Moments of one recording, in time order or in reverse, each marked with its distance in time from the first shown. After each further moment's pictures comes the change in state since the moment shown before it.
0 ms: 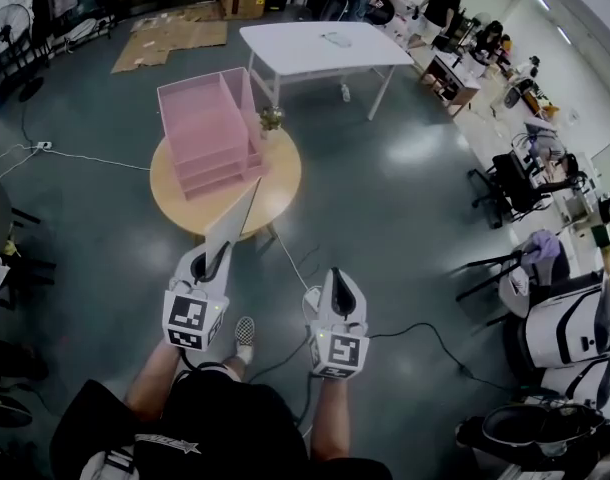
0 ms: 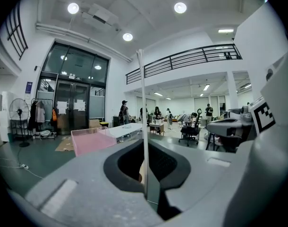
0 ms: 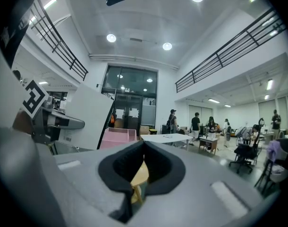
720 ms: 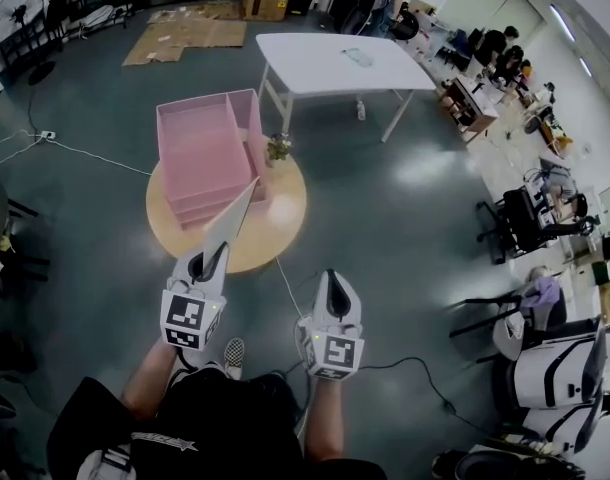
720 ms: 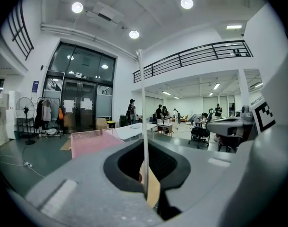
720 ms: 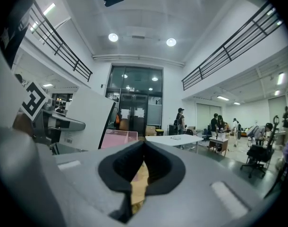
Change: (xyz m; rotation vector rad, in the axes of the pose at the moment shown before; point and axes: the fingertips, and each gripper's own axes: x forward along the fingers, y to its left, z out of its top) left arm 0.108 0.072 0.014 -0.031 0.016 0.085; right arm 0.146 -0.016 0.016 0.001 0.003 0.091
